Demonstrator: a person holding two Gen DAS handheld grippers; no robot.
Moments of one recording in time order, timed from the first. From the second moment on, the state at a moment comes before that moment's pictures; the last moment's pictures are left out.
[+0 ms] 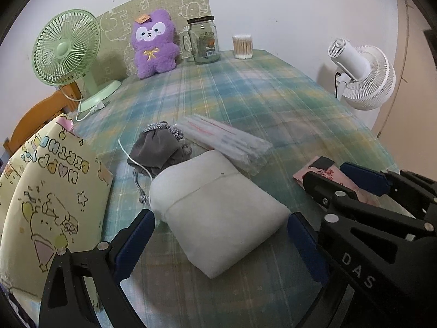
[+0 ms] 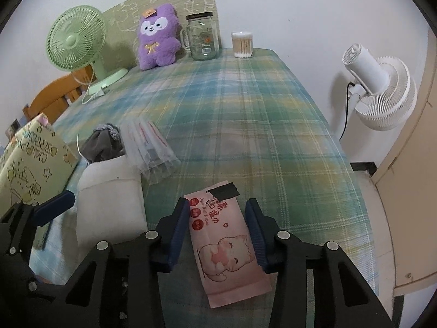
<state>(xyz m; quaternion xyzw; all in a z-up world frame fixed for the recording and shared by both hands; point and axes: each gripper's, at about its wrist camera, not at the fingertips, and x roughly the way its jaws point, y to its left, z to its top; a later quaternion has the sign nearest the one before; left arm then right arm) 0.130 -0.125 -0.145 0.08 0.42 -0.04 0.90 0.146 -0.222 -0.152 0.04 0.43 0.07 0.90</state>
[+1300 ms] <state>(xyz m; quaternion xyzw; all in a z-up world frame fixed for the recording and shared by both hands) 0.109 -0.121 -0.145 0.10 0.41 -0.07 0.90 0.123 -0.208 -0.152 0.03 0.42 0.05 0.91</state>
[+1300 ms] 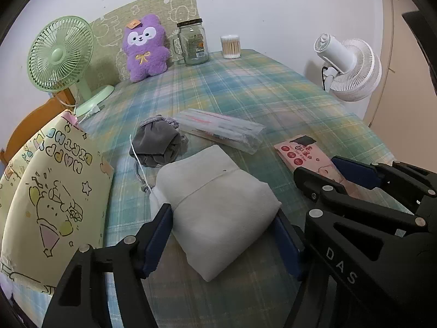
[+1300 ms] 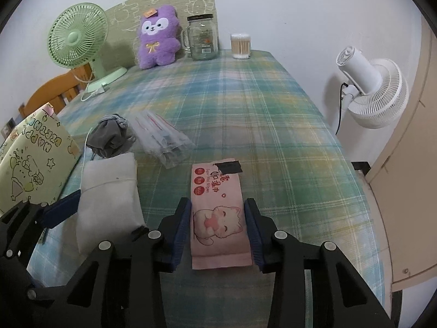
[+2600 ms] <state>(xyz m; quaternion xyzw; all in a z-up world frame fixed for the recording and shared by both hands) 0.074 -0.106 -0.084 0.06 0.35 -0.10 0.93 0.083 -0.186 -0.074 0.02 0.35 0.04 0.94</state>
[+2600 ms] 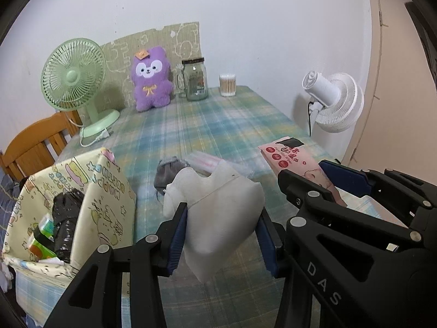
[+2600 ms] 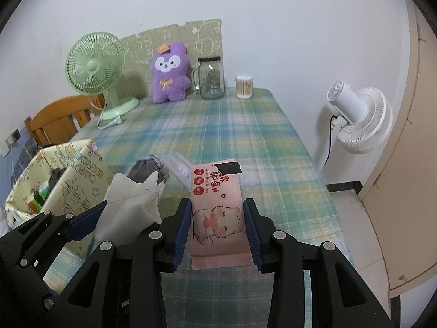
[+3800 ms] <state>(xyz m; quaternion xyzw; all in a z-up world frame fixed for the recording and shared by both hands) 0.057 -0.074 -0.015 0.07 0.28 -0.10 0.95 0.062 -0.152 0.001 0.02 0.29 0.03 0.96</state>
